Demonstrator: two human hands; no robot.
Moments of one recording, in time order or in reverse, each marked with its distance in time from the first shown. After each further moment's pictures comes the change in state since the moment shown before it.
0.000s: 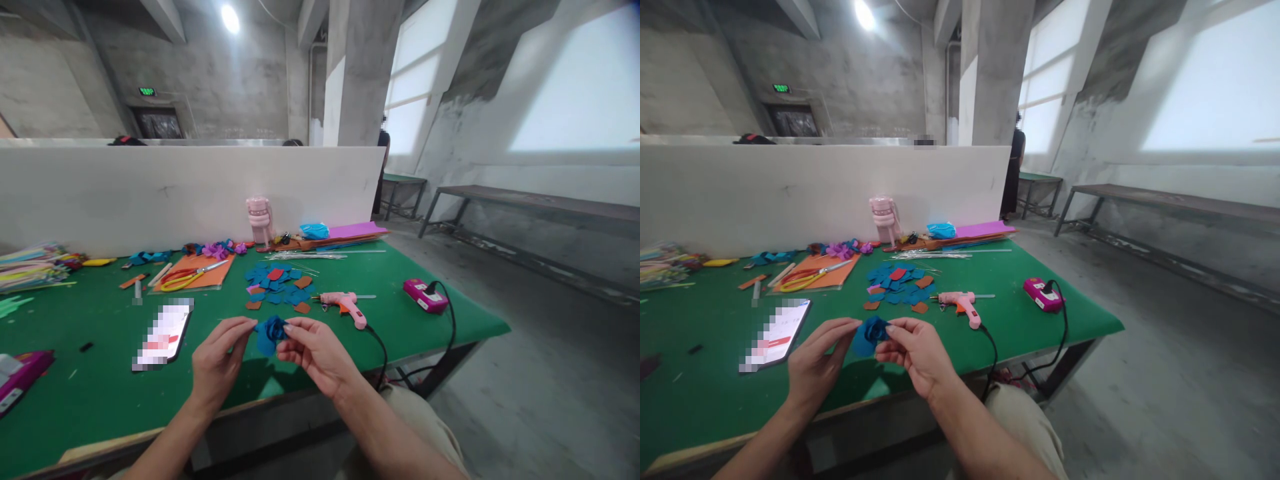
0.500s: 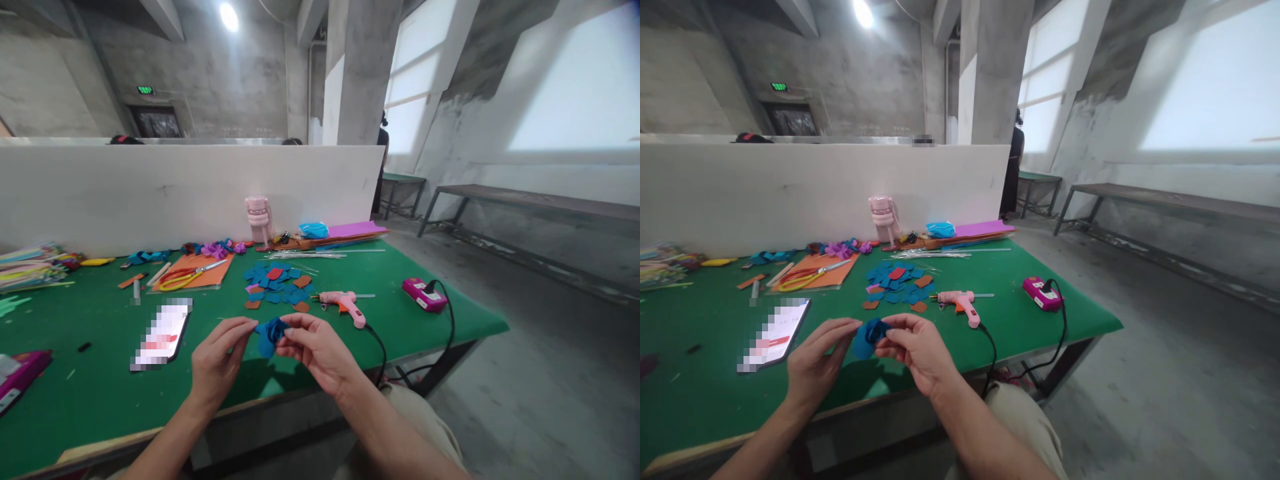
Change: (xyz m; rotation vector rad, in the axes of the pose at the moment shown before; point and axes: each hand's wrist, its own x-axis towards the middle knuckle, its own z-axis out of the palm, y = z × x) left_hand -0.002 -0.003 0.001 -0.003 -0.021 0.017; right_hand -0.002 -0.004 -0.001 -0.022 -0.061 -0.040
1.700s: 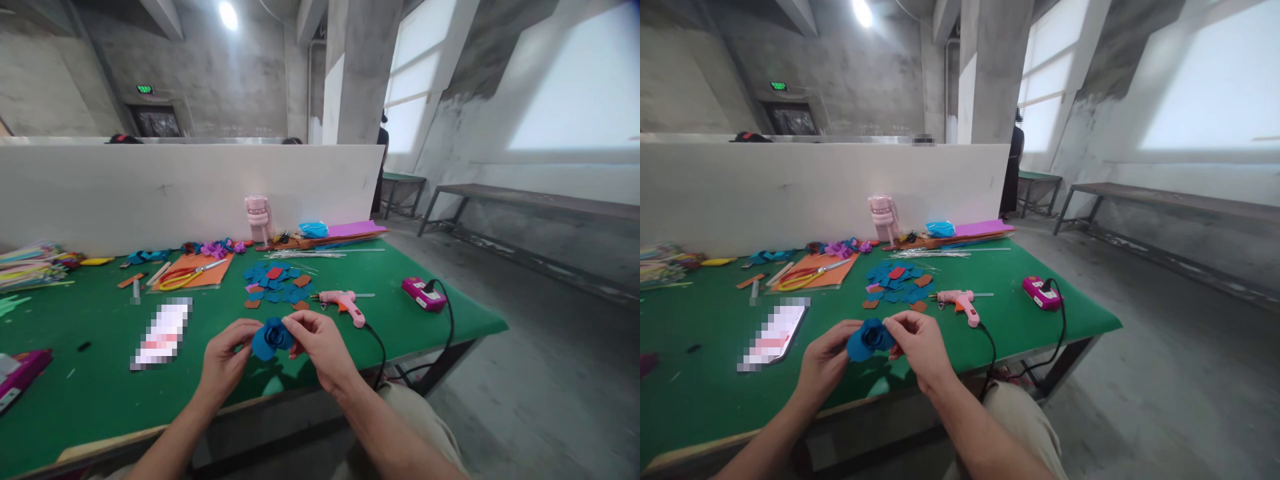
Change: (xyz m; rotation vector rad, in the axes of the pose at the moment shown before) left_hand 0.003 0.008 0.006 -0.451 -0.150 -0.310; right_hand 0.002 0.002 -0.001 -0.390 0.117 -0.199
